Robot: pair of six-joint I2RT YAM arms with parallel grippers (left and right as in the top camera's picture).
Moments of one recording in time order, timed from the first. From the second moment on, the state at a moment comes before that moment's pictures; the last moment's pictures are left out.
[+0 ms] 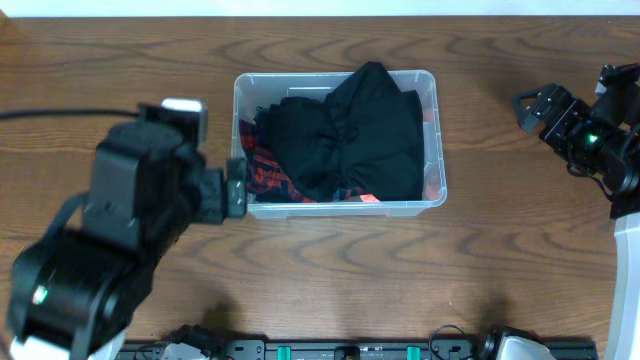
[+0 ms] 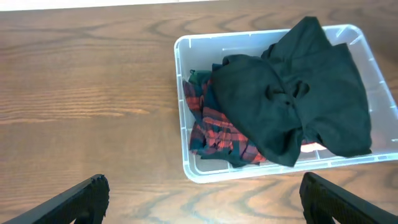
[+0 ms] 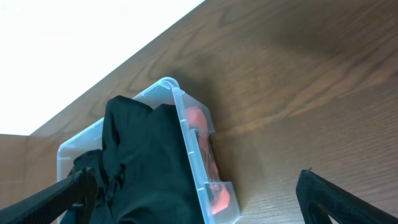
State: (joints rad) left arm -0.36 1.07 1.62 -1.32 -0.14 -0.21; right arm -0.27 1.26 1.38 -0.92 -0.41 0.44
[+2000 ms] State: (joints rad) left arm -0.04 0.01 0.44 -0.76 -0.06 -0.06; right arm -0.27 1.26 1.38 -0.92 -0.41 0.44
